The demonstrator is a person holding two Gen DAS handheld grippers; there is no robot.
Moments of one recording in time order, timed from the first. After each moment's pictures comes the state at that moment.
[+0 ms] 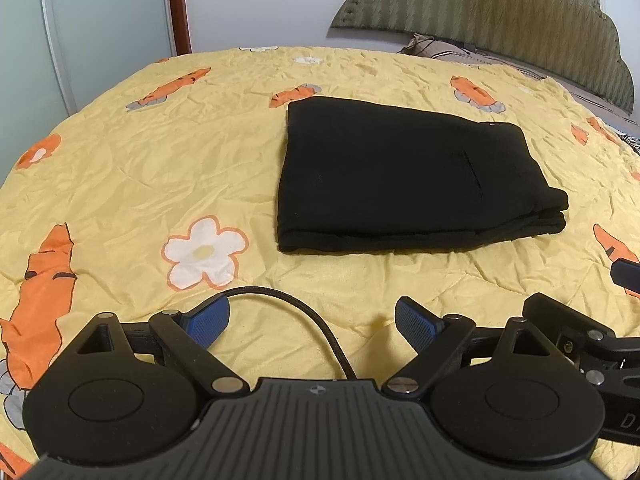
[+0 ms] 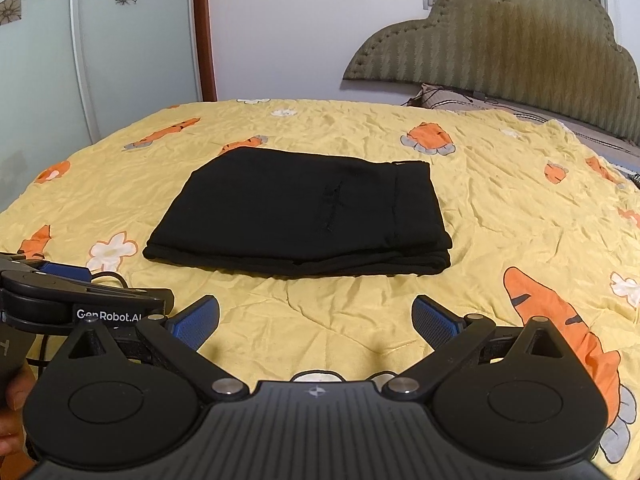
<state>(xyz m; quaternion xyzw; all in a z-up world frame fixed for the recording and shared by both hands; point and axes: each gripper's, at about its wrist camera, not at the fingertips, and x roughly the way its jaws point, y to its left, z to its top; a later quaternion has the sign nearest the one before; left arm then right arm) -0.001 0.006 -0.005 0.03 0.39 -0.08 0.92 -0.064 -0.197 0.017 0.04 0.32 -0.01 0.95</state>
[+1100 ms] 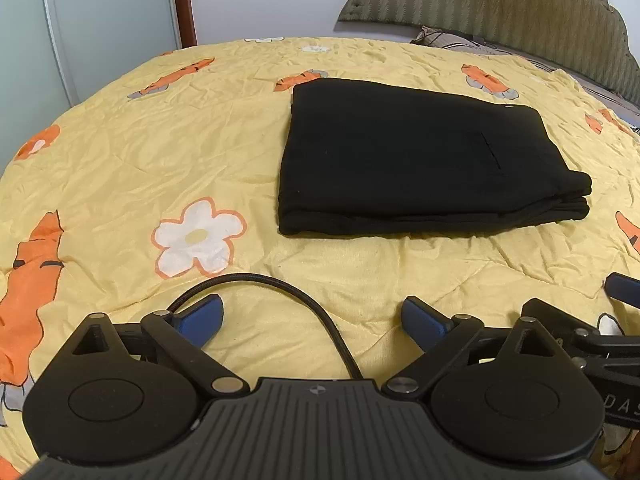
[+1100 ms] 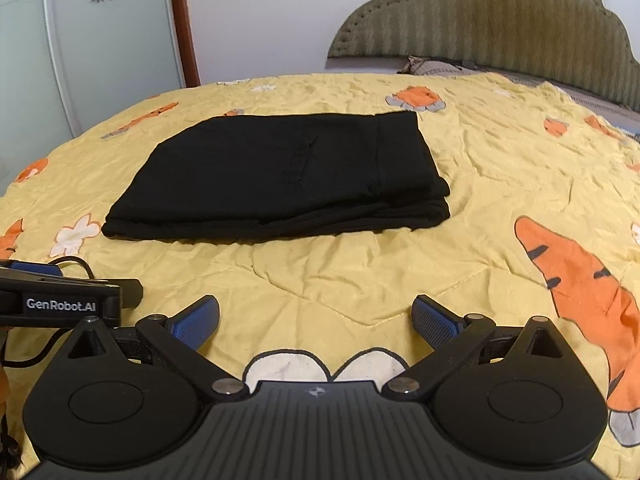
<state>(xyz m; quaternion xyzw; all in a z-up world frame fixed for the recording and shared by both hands) 0.007 0.002 -0.030 0.04 0.39 -0.06 0.92 -0.049 -0.210 -0.028 0.06 0.34 -0.02 0.94</state>
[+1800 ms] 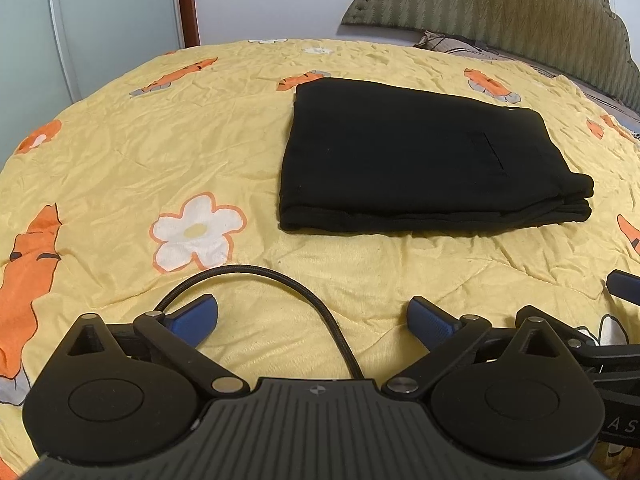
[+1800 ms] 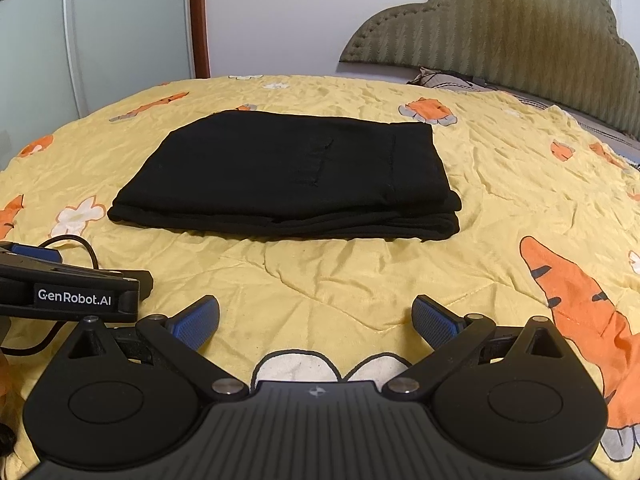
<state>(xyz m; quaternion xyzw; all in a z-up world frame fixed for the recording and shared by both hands) 0.005 0.003 -0.035 0.03 0.38 -0.06 0.92 -0.048 -0.199 -0.027 0.02 0.34 -0.02 0.94</state>
